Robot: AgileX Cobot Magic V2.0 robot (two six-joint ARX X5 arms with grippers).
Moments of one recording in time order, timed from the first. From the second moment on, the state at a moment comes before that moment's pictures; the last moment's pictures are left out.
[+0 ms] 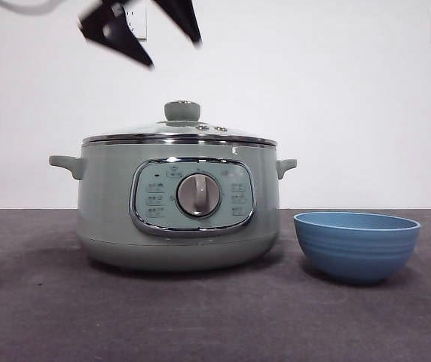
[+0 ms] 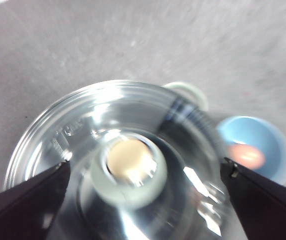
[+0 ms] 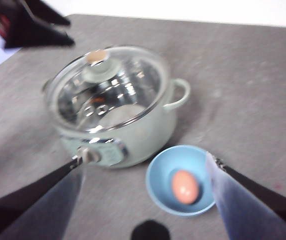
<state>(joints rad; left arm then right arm) -0.46 1.57 1.62 -0.76 0.25 0.11 0.43 0.63 0.95 -0.76 -0.15 0.08</state>
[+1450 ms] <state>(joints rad) -0.46 1.16 1.62 -1.23 0.40 0.06 0.43 0.65 0.95 -1.01 -0.47 0.08</state>
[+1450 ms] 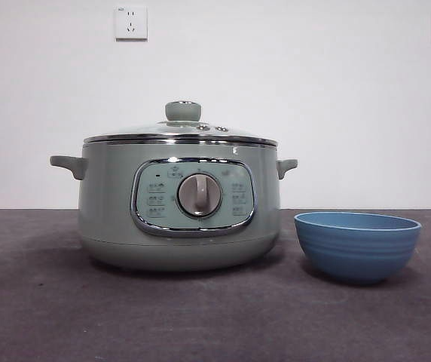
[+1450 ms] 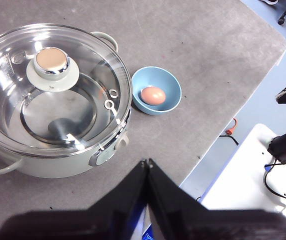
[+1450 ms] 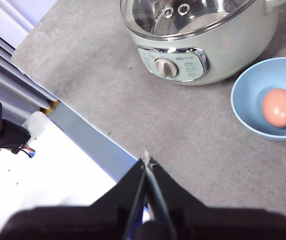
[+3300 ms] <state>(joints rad) 0.07 0.06 0.05 -0.13 0.13 0.15 0.43 0.65 0.95 -1.01 -0.47 0.08</state>
